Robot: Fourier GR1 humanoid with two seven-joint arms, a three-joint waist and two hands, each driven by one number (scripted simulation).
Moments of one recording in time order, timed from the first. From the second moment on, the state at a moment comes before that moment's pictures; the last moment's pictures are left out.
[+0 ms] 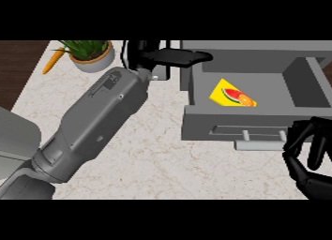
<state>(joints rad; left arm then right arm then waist) -1.10 0.13 -0.43 -0.78 0.79 0.42 -0.41 -0.06 -0.23 -0.10 -2.09 -0.22 0.36 0.15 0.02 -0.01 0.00</state>
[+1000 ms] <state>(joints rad) -0.44 0.49 -0.33 -1.42 0.84 0.30 -0.31 -0.08 -0.34 0.10 -1.93 0.34 0.36 -0.01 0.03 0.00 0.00</state>
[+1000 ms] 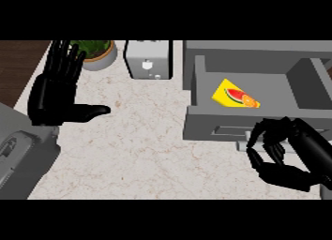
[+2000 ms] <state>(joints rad) -0.13 0.55 -0.12 -1.46 0.83 0.01 -0.38 -0.38 -0.23 0.21 -1.14 0.80 0.09 -0.26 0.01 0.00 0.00</state>
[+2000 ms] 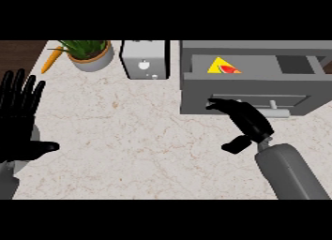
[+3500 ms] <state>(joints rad) -0.12 0.50 -0.05 -1.43 0.76 -0.13 -0.36 -0.94 -0.30 -0.04 -0.23 0.77 0.13 -0.69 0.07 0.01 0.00</state>
